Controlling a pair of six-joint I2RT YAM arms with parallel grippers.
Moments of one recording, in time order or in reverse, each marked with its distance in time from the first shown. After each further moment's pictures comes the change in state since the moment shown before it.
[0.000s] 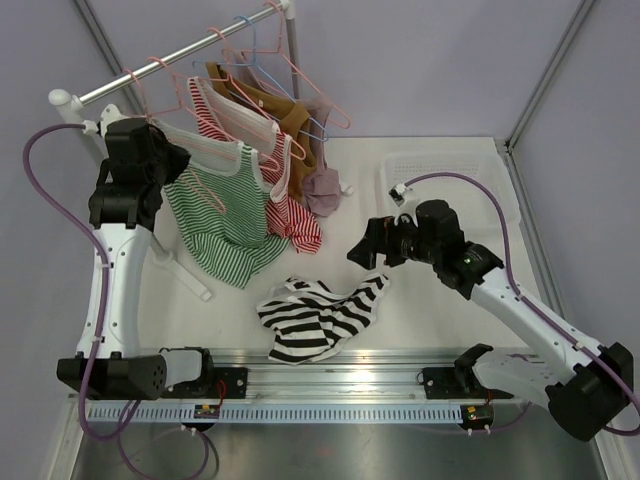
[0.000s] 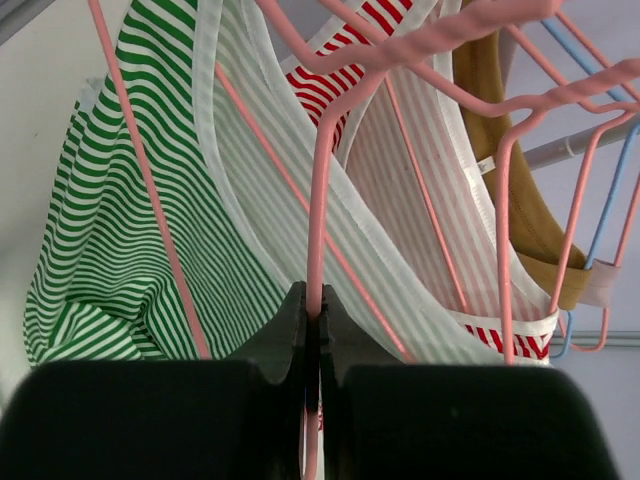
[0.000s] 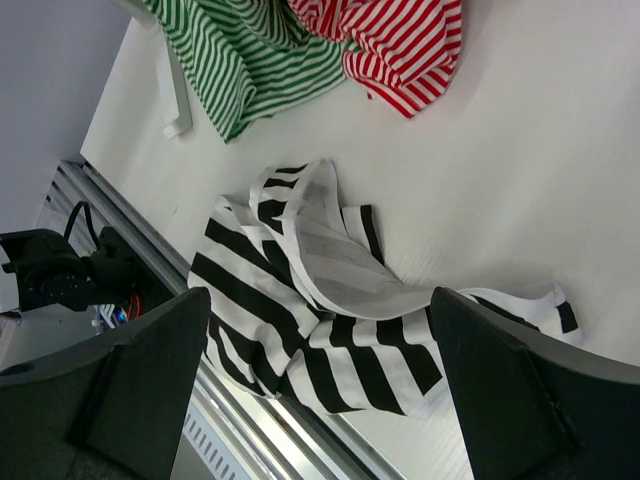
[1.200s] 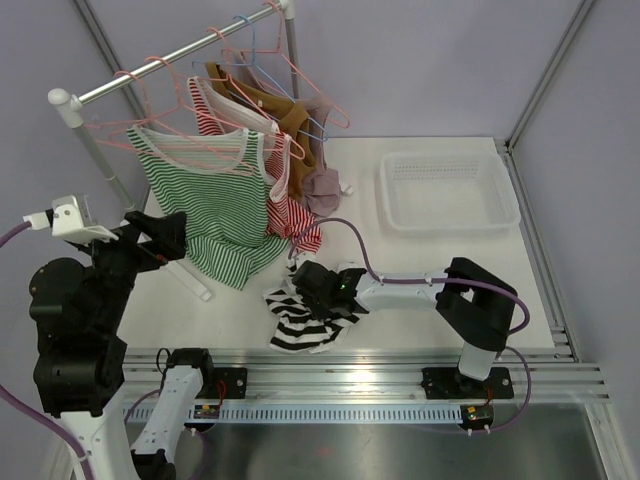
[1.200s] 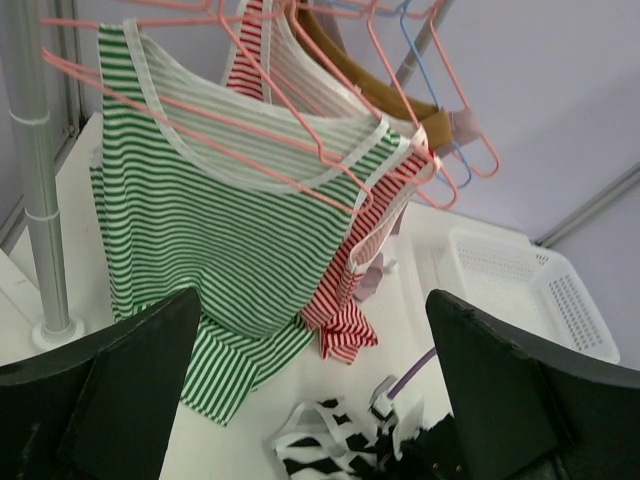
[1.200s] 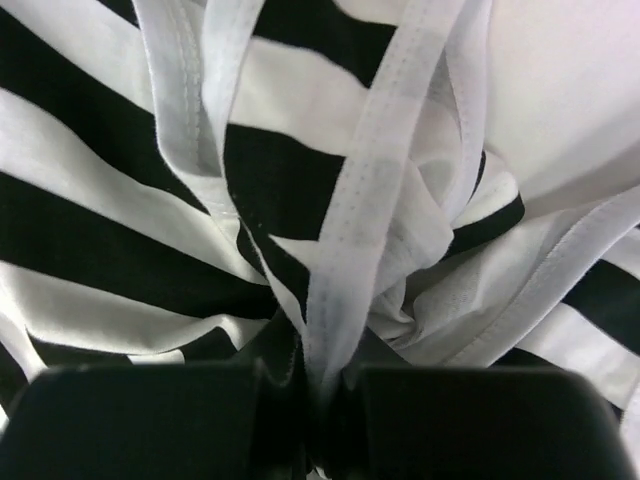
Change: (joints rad) left arm 0.027 -0.640 -0.129 -0.152 0.216 0.354; right arm 0.553 0.734 0.174 0.015 0.465 -0.062
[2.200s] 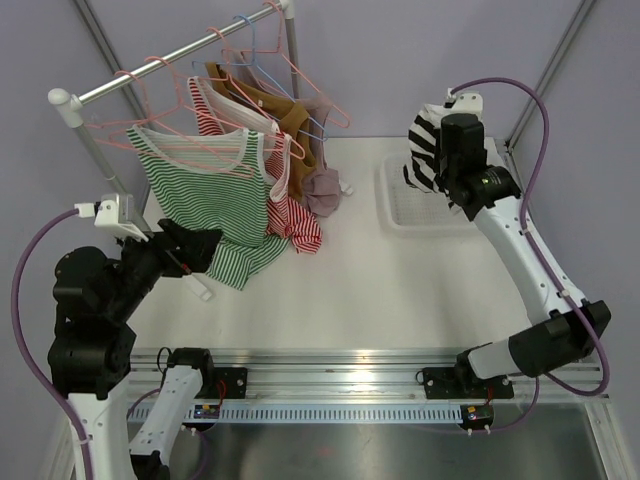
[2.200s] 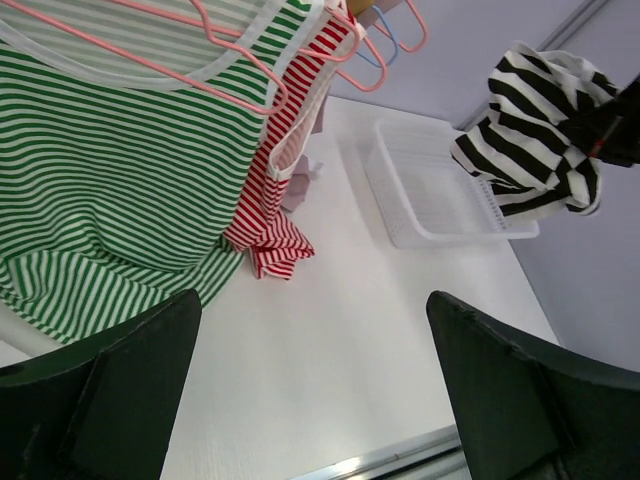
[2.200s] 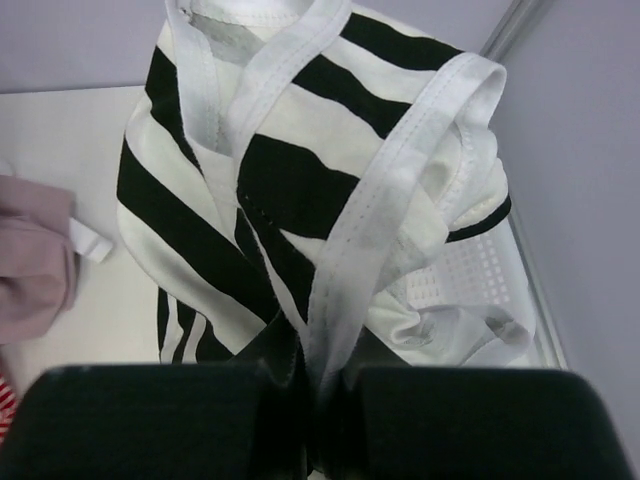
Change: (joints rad) left arm -0.056 -0.049 -0.172 0.000 0.243 -0.024; right arm -0.768 -0.383 0.476 -0.255 0.376 -0.285
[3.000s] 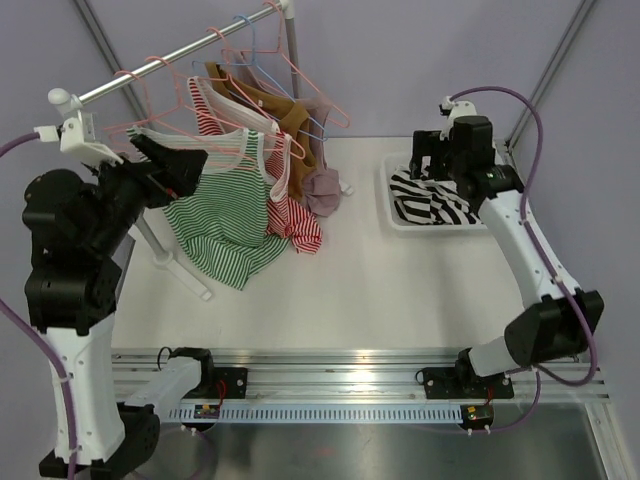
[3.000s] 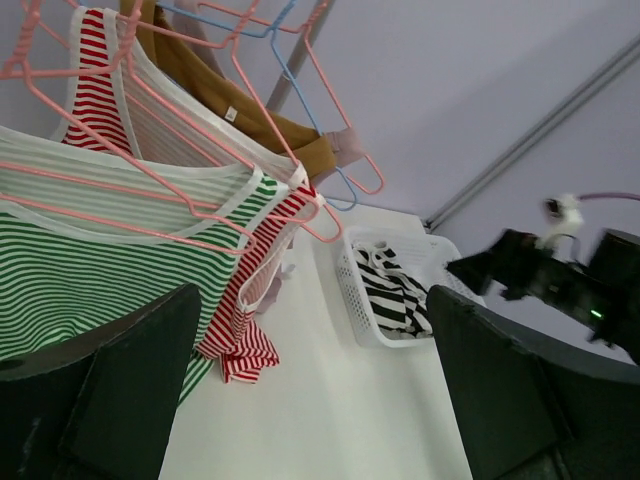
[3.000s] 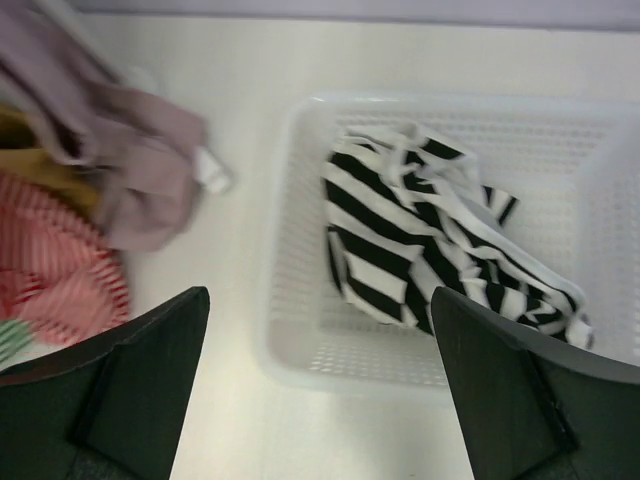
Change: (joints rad) left arm -0.029 0.353 0.415 0.082 -0.090 -0.100; right arm -0.147 0.105 -0.046 0.031 -0.418 -0.023
